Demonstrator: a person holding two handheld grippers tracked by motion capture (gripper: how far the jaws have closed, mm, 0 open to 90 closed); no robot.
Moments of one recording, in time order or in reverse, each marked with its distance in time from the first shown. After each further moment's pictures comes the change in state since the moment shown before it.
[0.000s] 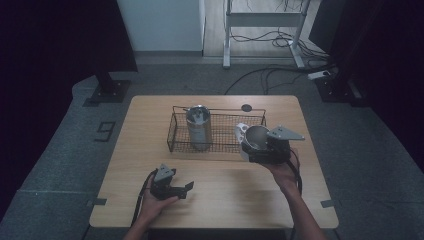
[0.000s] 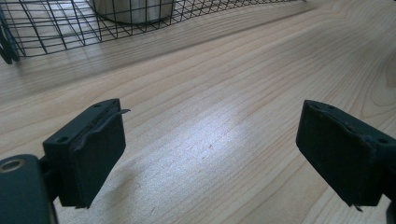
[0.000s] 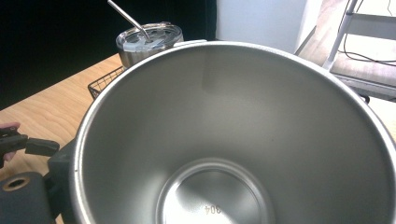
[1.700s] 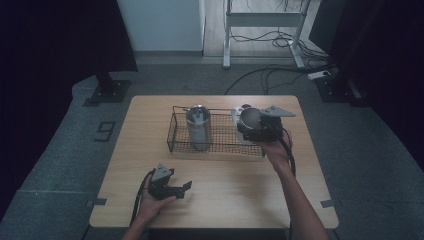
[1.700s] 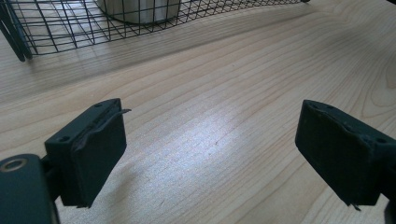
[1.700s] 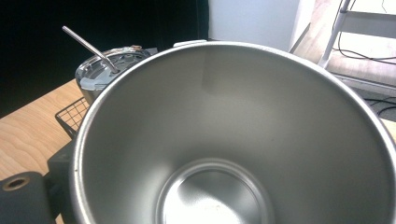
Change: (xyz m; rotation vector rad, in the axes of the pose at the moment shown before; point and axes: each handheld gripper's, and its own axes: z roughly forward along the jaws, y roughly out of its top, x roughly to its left) left arm 0.004 -0.001 -0.006 -0.005 0.000 -0.010; right arm -0.023 0.036 0.047 0.017 -0.021 0.018
